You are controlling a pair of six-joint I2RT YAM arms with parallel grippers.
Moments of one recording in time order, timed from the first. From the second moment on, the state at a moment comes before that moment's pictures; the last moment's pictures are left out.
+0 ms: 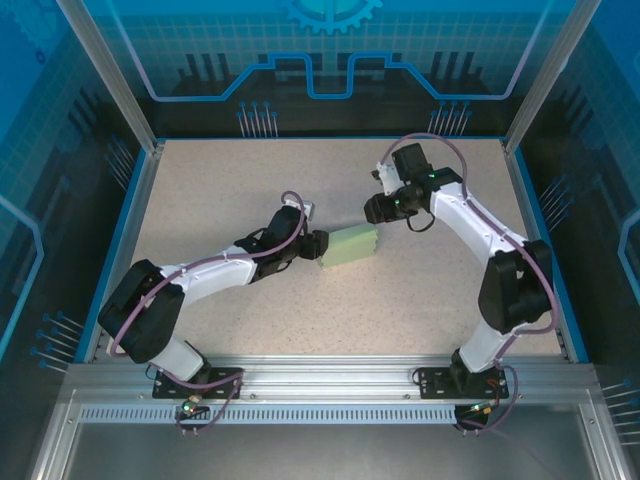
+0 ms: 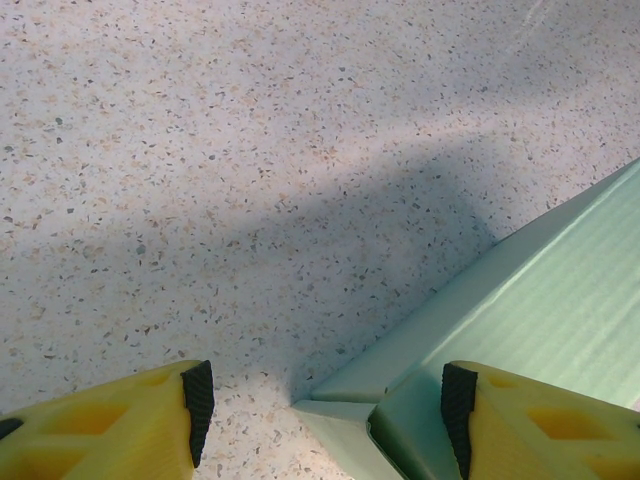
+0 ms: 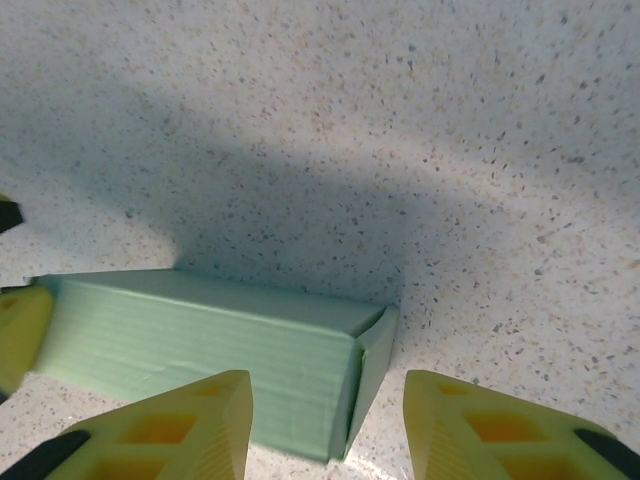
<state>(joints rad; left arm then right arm) -0.63 1.55 0.87 -0.03 -0.10 -0.42 0.33 1.72 1.43 -0.81 -0.28 0.07</state>
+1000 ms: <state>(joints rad) -0.63 1.50 0.92 -0.18 0.01 -0.52 0.31 1.69 1.20 -0.58 -0.37 0.12</state>
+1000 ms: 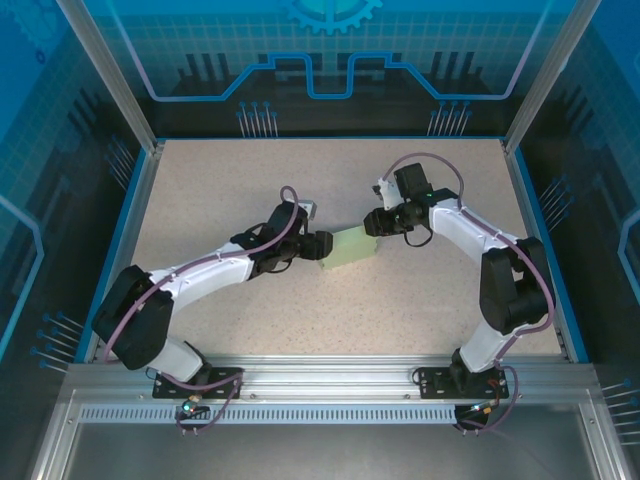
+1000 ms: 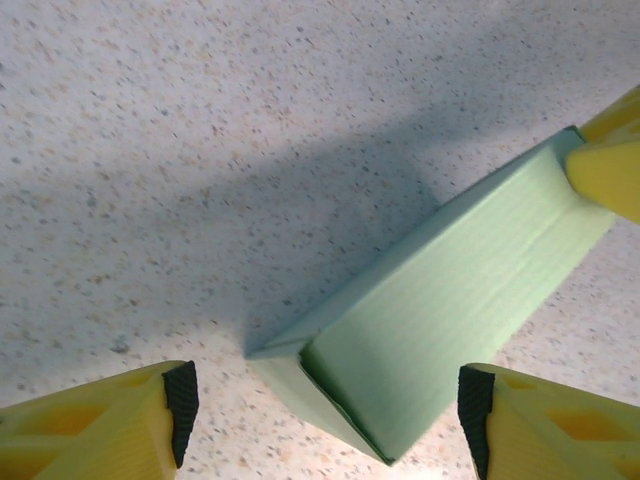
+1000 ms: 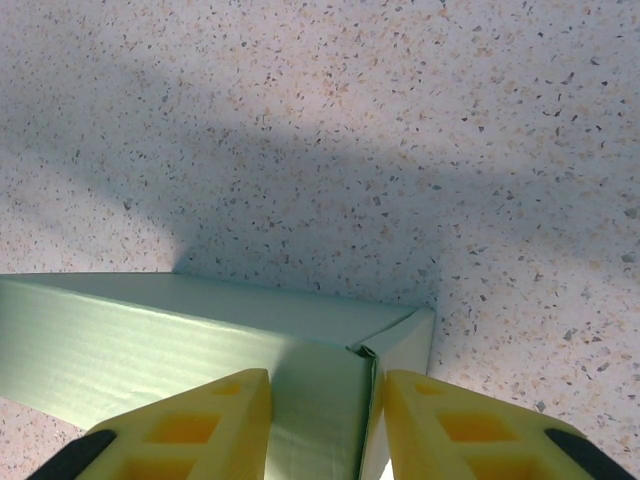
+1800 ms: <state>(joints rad) -0.59 1.59 0.92 -0.10 0.16 -0.66 0.31 1.69 1.20 -0.57 -0.39 0.16</state>
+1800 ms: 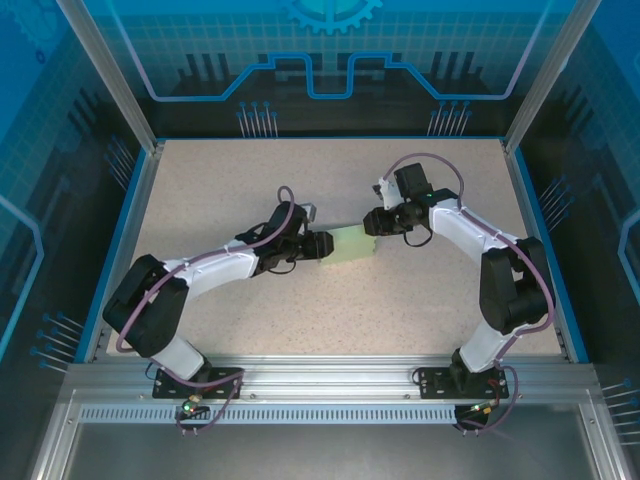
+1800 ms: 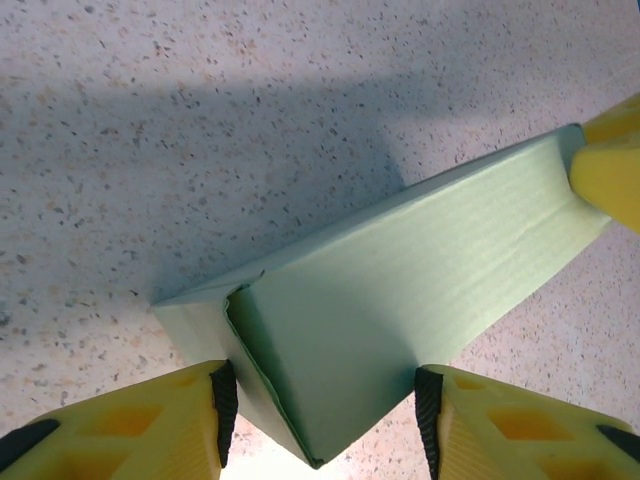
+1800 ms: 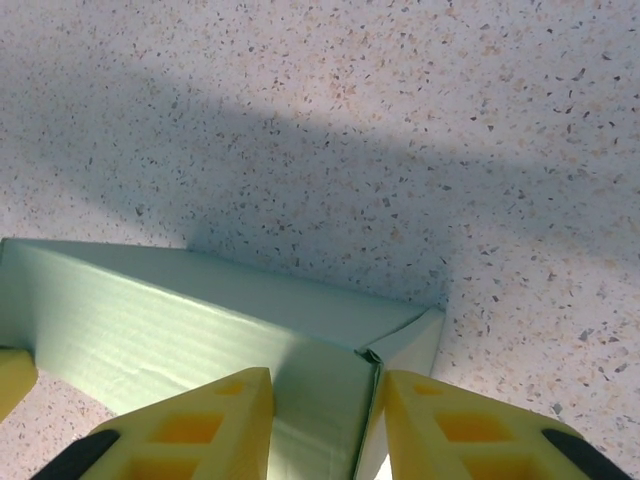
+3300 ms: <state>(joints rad) -0.55 1.74 0.93 -0.05 0.14 -0.53 0.37 1.73 1.03 -0.34 -0.29 0.23</state>
